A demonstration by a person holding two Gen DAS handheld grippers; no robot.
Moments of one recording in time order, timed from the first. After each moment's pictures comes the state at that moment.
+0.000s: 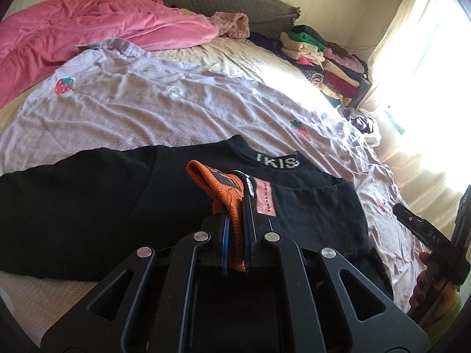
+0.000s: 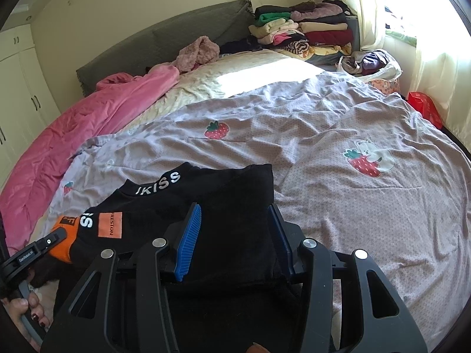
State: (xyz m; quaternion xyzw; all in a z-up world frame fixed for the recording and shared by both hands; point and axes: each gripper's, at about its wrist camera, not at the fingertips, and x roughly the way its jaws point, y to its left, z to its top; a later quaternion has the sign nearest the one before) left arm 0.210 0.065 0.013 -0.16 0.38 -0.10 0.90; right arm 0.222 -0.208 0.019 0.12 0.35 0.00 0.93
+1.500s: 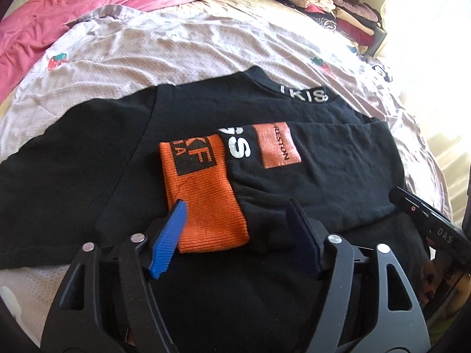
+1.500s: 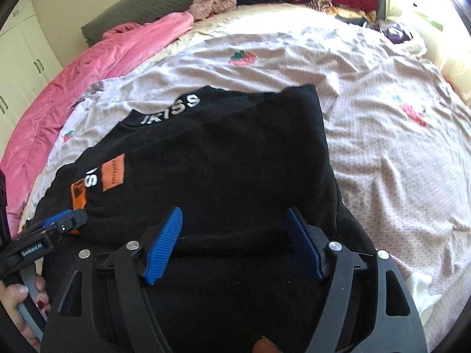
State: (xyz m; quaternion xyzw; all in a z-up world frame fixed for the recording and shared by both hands) left arm 0.217 0.051 -0.030 -0.08 0.49 -0.09 0.87; right arm 0.235 -0.164 -0.041 0.10 0.45 0.05 0.89
